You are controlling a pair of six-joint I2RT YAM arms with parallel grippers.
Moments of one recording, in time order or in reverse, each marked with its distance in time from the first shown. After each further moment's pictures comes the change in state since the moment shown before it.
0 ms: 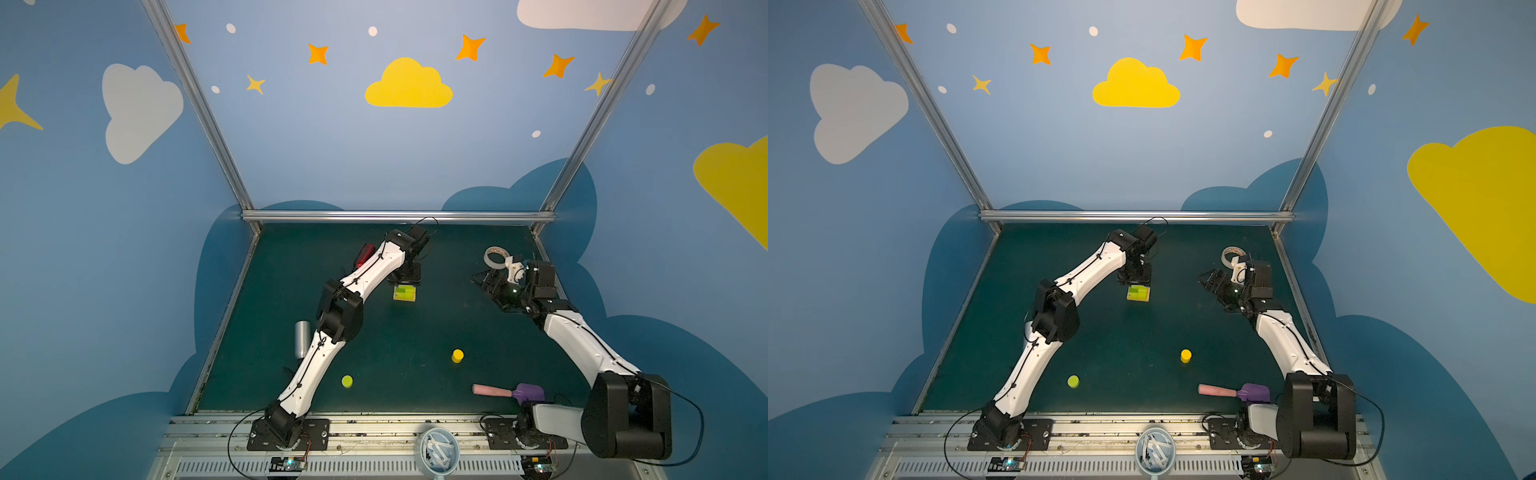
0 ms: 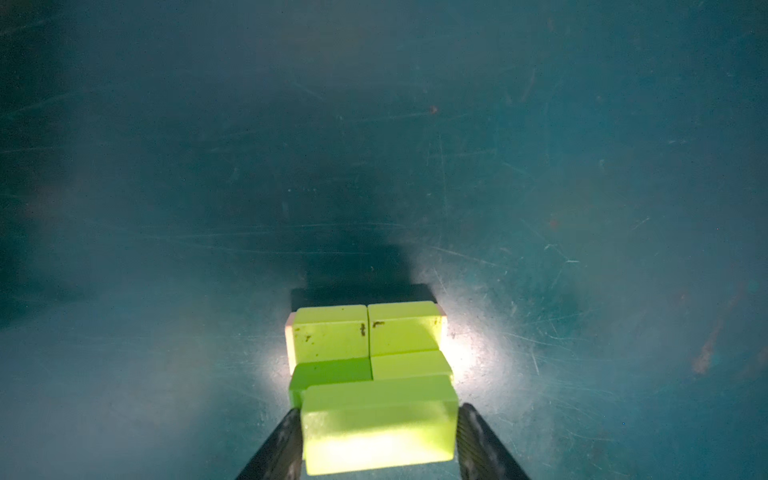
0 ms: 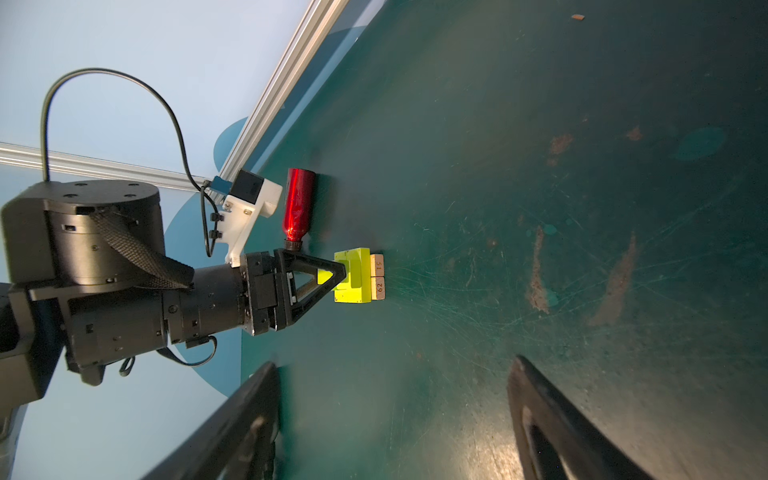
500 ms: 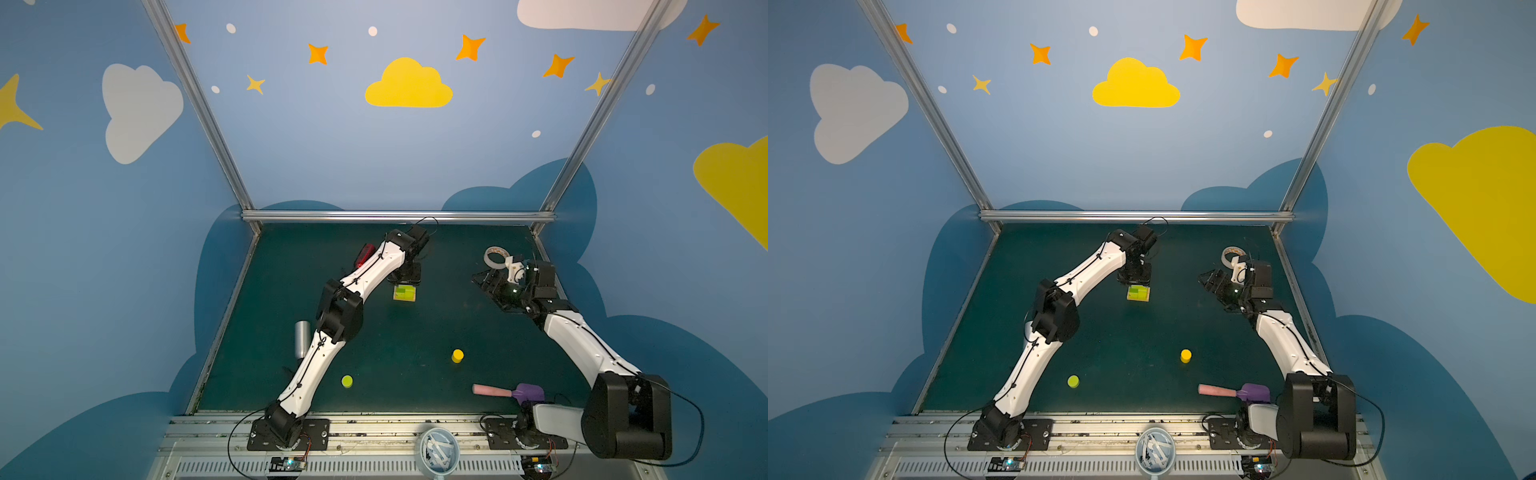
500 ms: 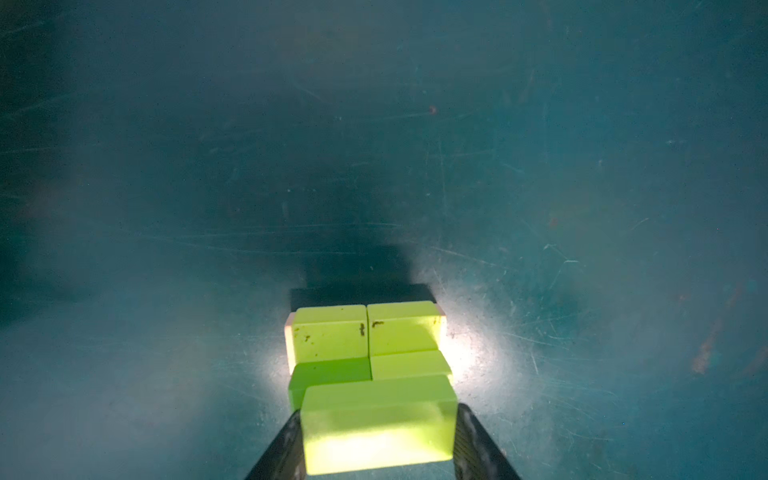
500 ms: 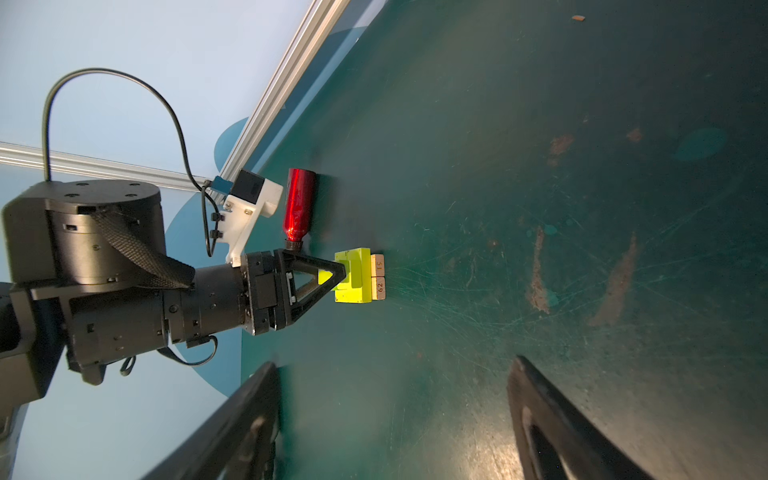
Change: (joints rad) left arm 0.000 0.000 0.000 0.001 0.002 0.000; right arm 0.000 -0.002 0.000 0.000 0.000 0.000
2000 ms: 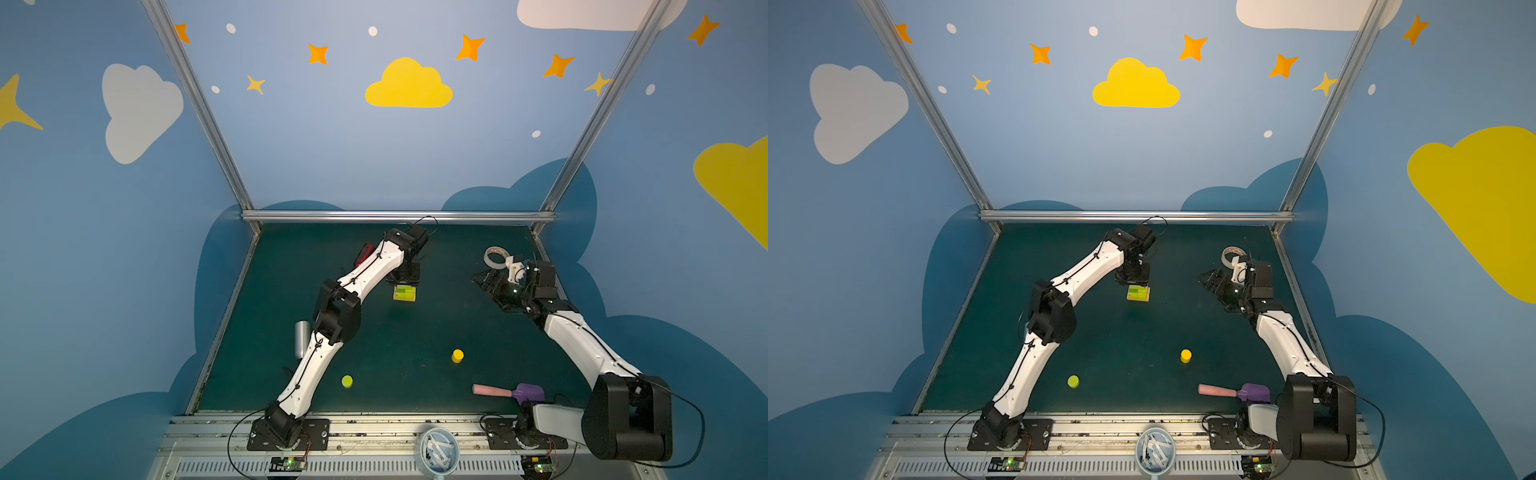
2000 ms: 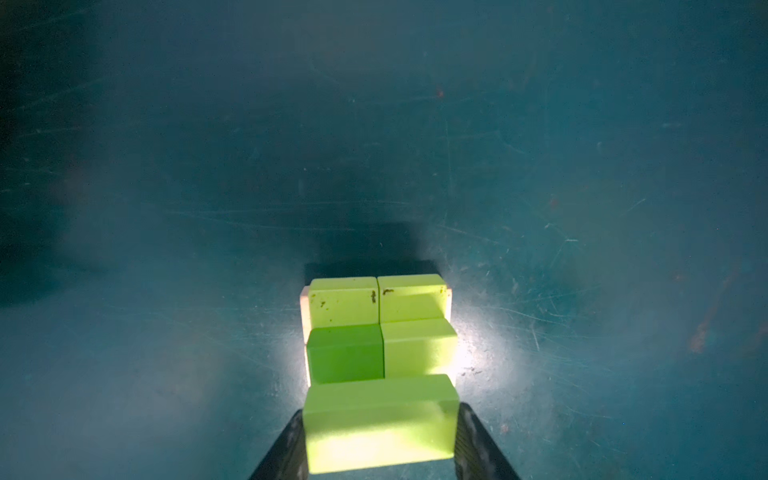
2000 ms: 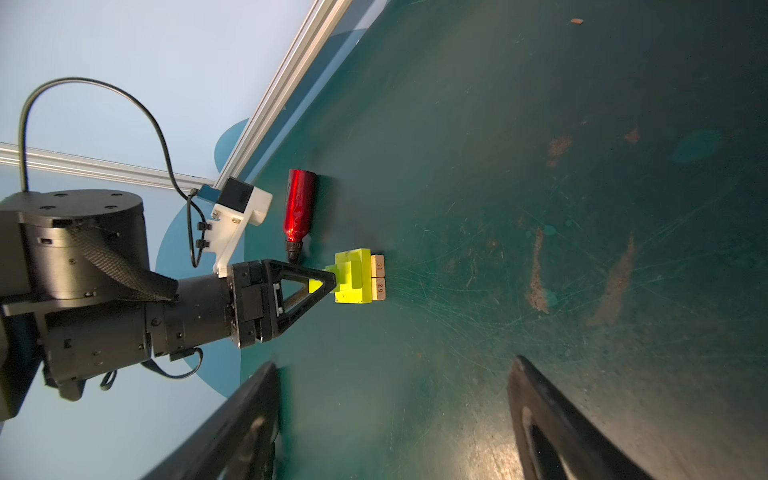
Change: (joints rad) left arm -0.005 -0.053 -0.051 -0.003 -0.008 -0.003; right arm 0.000 -0.006 0.000 -0.003 0.004 0.000
